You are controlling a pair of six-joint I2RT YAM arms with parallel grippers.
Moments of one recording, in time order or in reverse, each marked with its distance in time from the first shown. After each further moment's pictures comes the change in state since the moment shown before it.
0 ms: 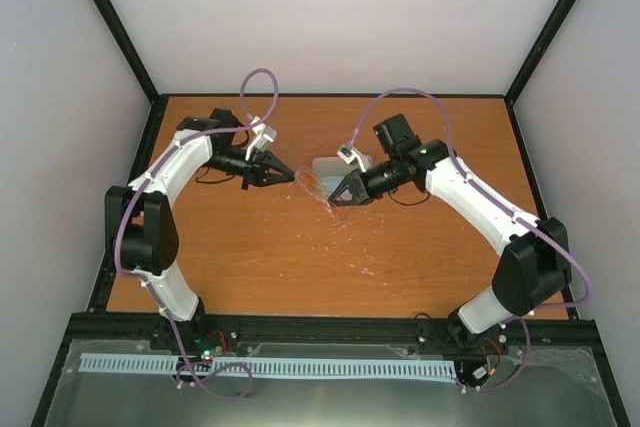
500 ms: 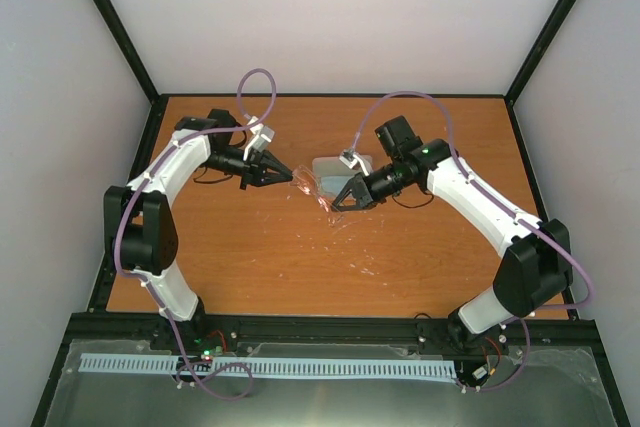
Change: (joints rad) left arm 0.014 0.000 0.000 -0.008 -0.004 0.029; right arm -0.001 -0.008 0.001 -0.072 -0.030 -0.030
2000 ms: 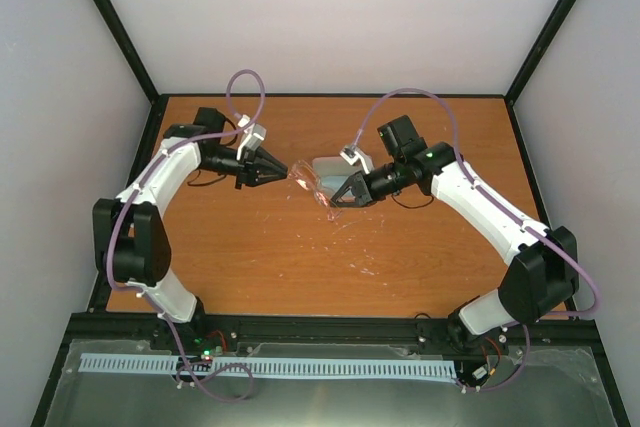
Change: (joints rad) left arm 0.052 -0.097 -0.095 0.194 -0.019 -0.160; right arm 0.004 -0.046 -0.024 0.079 0.037 0.042
